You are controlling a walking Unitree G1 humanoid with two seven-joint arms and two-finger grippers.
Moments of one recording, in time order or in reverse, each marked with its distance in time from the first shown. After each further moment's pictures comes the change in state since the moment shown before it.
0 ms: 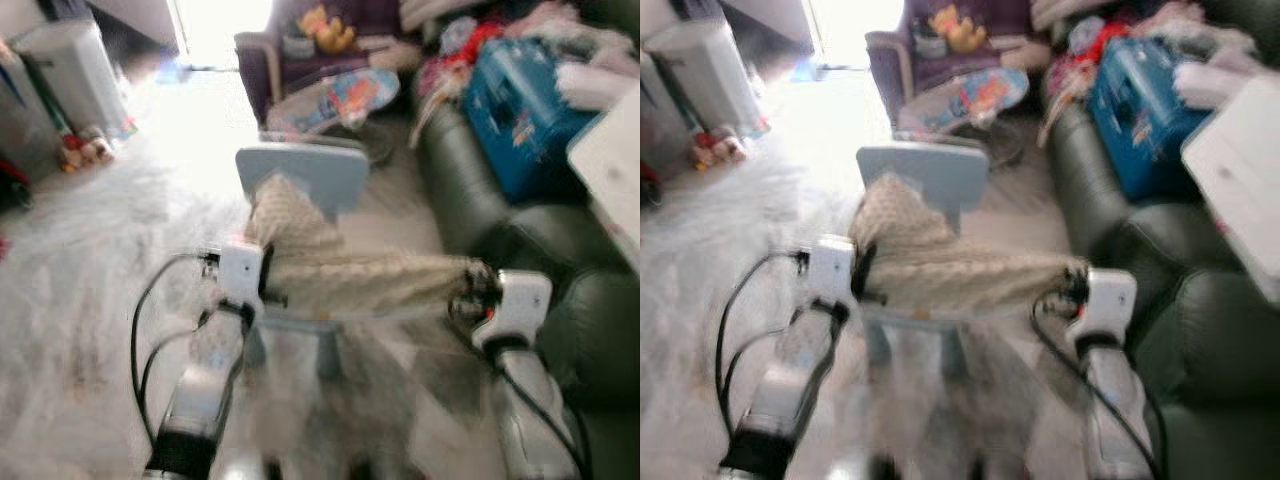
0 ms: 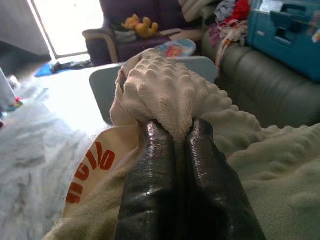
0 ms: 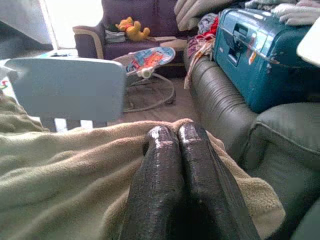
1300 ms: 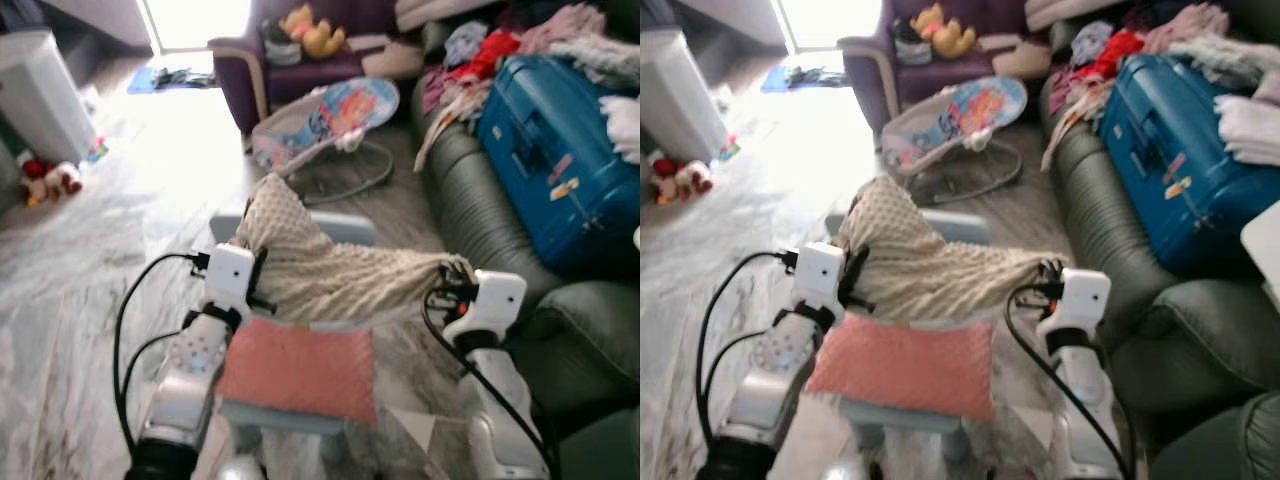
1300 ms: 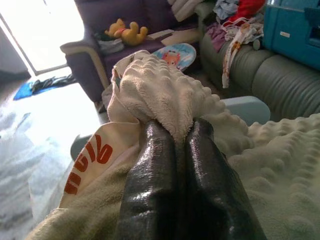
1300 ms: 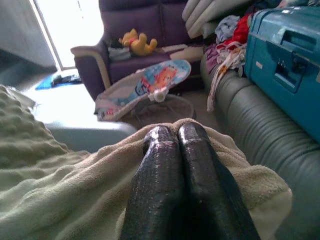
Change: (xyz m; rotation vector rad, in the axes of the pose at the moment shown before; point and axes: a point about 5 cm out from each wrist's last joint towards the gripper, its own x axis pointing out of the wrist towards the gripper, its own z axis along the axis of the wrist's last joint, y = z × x) left arm -0.010 0.007 0.005 0.049 -0.030 -0.063; right arm -0.003 0.031 0.004 0.078 -0.039 0.034
